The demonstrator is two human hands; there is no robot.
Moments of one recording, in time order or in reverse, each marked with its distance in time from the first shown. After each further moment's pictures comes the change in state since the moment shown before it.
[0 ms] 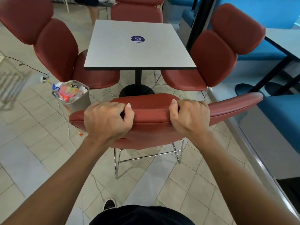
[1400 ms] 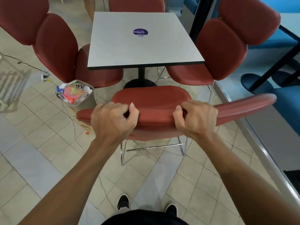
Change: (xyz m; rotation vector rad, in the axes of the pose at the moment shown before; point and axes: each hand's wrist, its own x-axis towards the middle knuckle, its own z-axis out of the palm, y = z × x) left_hand 0.023 -0.046 0.026 -0.200 -0.030 -0.096; right_hand 0.024 -0.029 0.026 0.051 0.090 -0.047
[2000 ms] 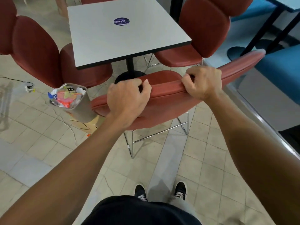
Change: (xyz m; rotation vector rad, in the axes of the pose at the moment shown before) left_hand 0.038 0.017 -0.013 -0.092 -0.325 0.008; right_hand 0.029 0.008 -0.002 -0.010 -0.124 0.151
